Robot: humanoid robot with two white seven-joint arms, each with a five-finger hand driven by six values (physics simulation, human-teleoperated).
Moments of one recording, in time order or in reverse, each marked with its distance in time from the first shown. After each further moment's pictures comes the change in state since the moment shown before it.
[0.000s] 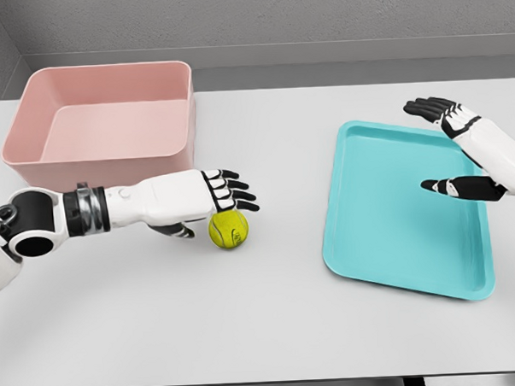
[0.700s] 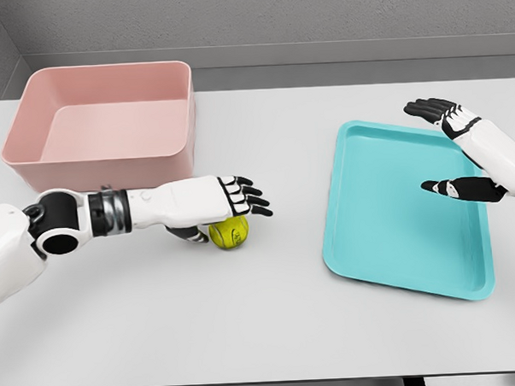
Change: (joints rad) left arm -0.023 -0.074 -0.050 0.079 -0.002 0.000 -0.008; right arm 0.005 0.000 -0.001 0.000 -0.001 0.000 -0.001
